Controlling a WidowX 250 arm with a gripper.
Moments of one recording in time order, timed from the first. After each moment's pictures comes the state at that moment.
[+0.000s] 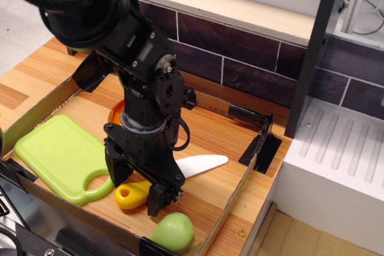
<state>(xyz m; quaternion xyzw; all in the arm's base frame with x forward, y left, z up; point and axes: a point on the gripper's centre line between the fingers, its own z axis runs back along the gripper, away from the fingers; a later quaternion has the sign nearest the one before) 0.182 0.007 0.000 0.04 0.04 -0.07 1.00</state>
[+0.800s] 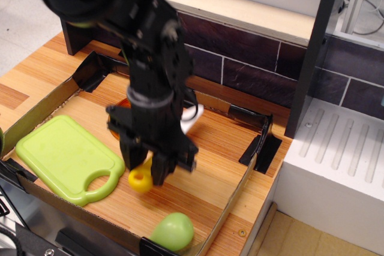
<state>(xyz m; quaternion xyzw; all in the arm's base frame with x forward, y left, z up) 0.203 0.003 0.030 0.02 0.00 0.00 1.00</state>
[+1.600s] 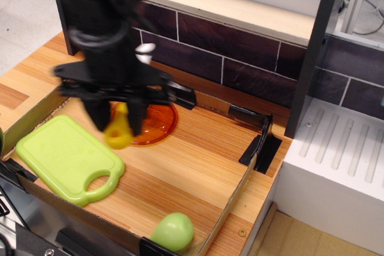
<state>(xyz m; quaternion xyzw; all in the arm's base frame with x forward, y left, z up) 0.190 0.036 0.088 -0.01 -0.04 0.23 0.97</state>
